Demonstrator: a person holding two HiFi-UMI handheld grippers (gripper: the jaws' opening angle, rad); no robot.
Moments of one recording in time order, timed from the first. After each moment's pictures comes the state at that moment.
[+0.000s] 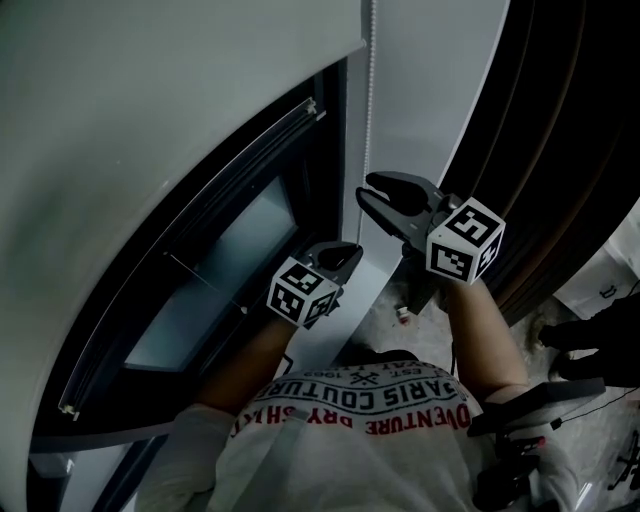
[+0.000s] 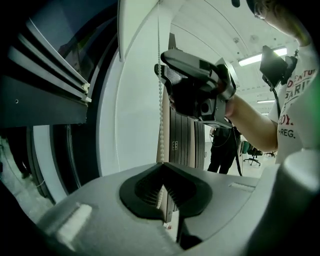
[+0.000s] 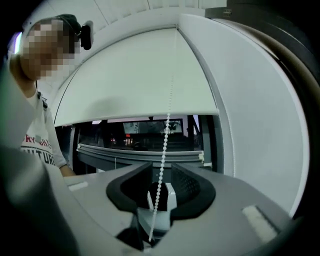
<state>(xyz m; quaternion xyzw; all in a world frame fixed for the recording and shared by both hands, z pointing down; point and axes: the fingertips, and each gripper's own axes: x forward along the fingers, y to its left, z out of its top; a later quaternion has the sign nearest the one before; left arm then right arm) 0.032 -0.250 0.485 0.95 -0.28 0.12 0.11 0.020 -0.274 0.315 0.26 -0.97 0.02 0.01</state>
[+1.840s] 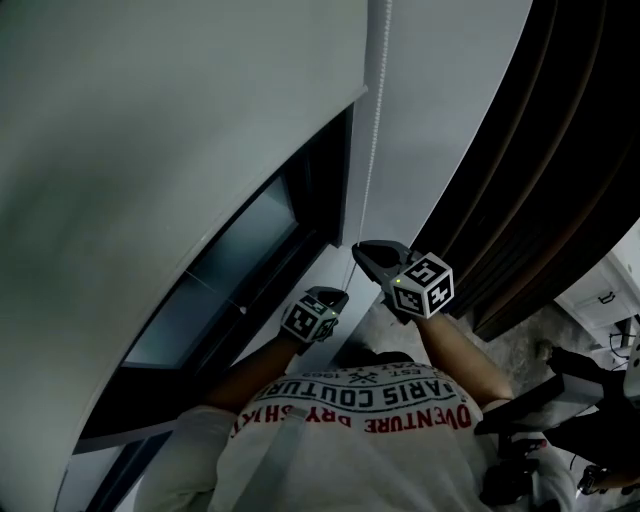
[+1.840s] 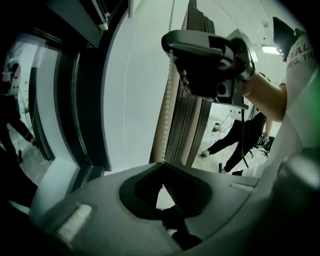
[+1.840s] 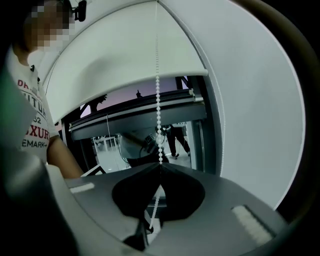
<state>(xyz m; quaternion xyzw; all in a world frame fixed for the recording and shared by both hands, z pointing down) 0.015 -0.203 0.664 0.90 -0.26 0.27 0.21 0.013 -0.255 0.494 0.28 -0.94 0.12 0.12</state>
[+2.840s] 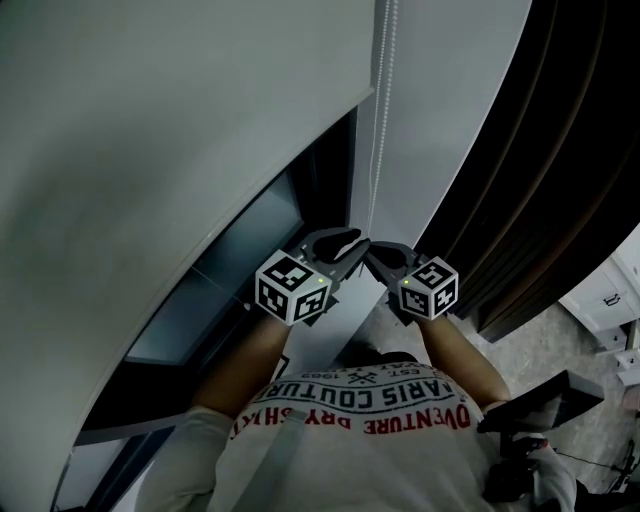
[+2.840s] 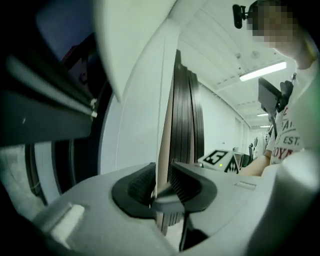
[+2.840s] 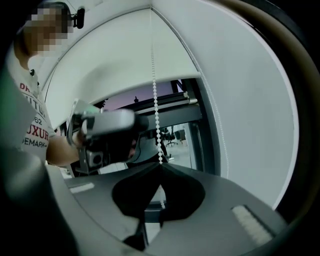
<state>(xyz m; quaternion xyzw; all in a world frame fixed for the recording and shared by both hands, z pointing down) 0.019 -0.248 0.426 0.95 -0.28 0.03 0.11 0.018 -0.255 0.502 0.29 -0.94 0.14 0.08</state>
